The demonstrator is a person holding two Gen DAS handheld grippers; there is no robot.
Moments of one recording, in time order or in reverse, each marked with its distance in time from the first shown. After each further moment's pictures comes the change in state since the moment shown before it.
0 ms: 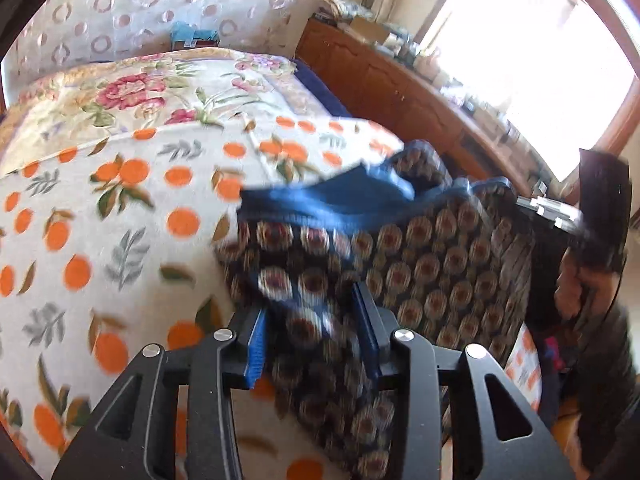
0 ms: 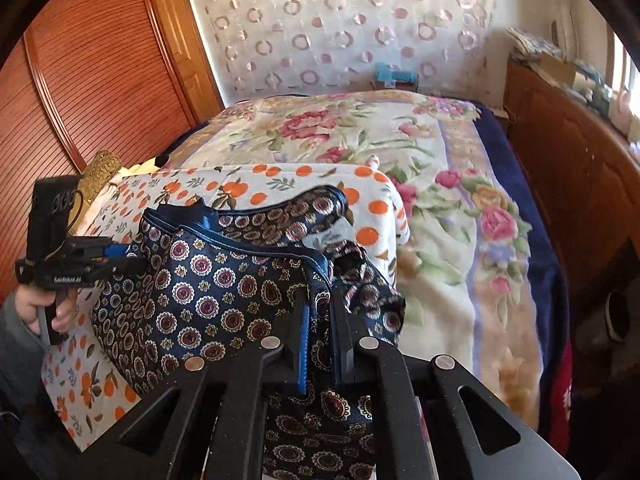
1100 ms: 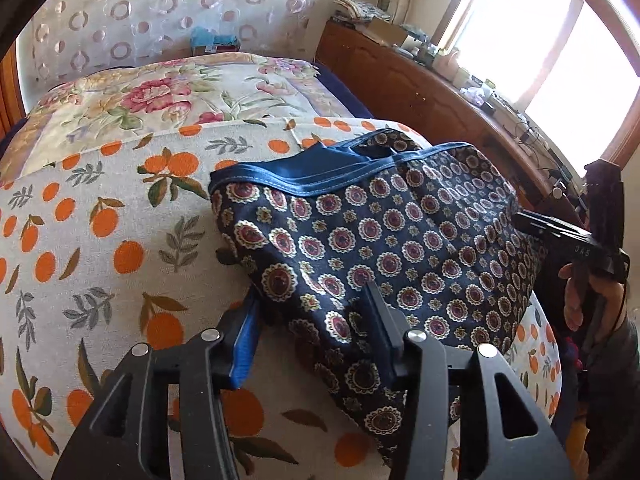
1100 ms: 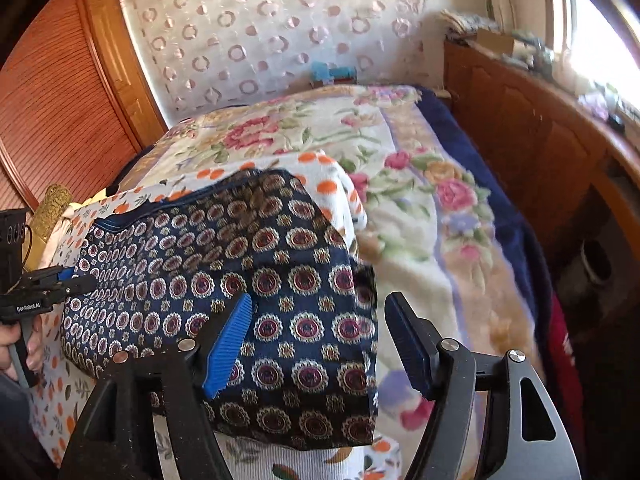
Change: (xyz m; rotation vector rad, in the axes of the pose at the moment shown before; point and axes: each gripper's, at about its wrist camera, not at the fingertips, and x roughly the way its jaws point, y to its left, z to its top) left arm -0.013 0.009 -0.012 0.017 0.004 0.114; right arm 0.021 0.019 -0.050 0.200 0.001 -0.144
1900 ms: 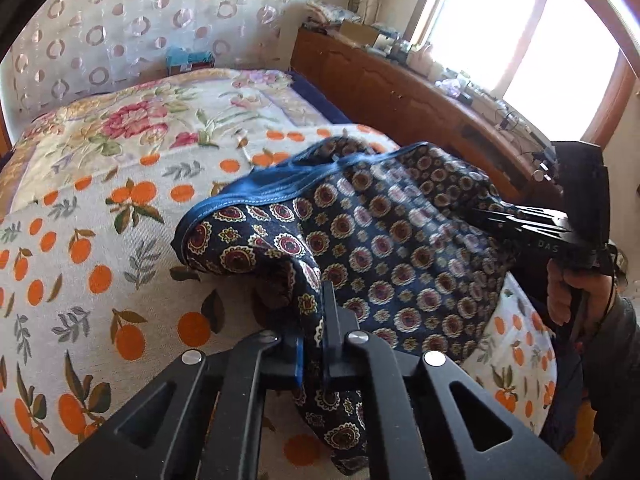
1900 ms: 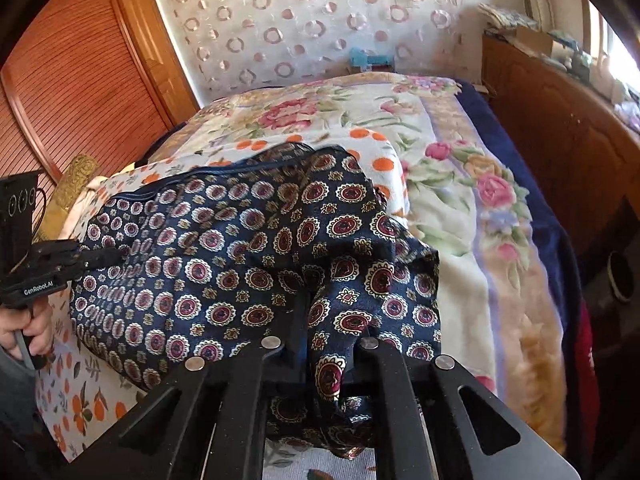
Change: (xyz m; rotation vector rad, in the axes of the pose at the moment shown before) left arm -0.016 -0.032 0.003 0.095 -0.046 -0.027; right arm 0.014 -0.001 0.006 -0.095 0.026 0.103
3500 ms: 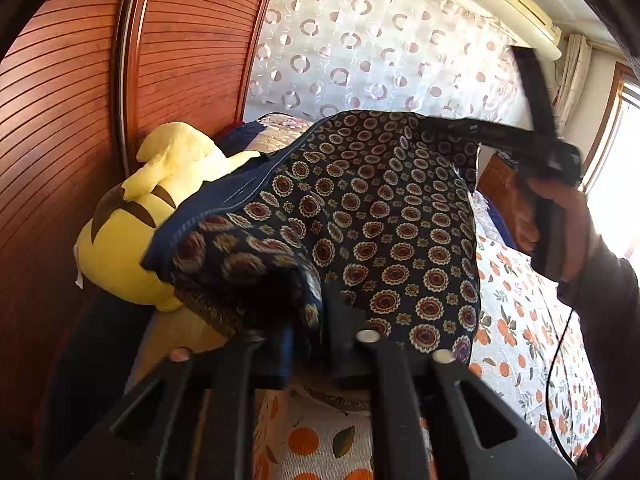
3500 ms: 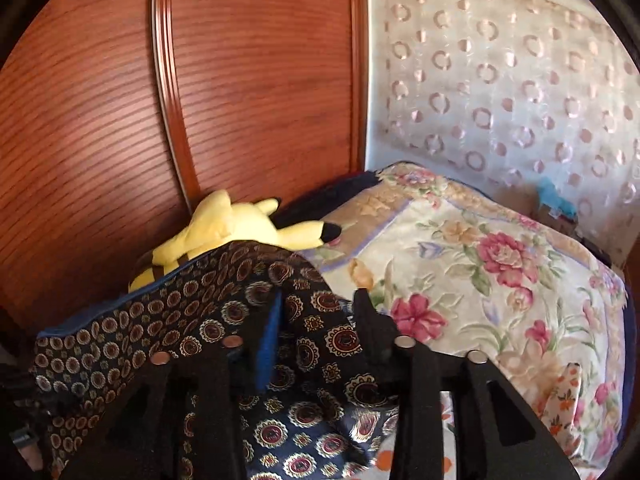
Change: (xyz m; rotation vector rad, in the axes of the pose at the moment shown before) left arm -0.260 0.243 -0.174 -0.485 -0.338 0.493; right arm 0.190 0.452 0.233 -0.494 -0.176 0.287
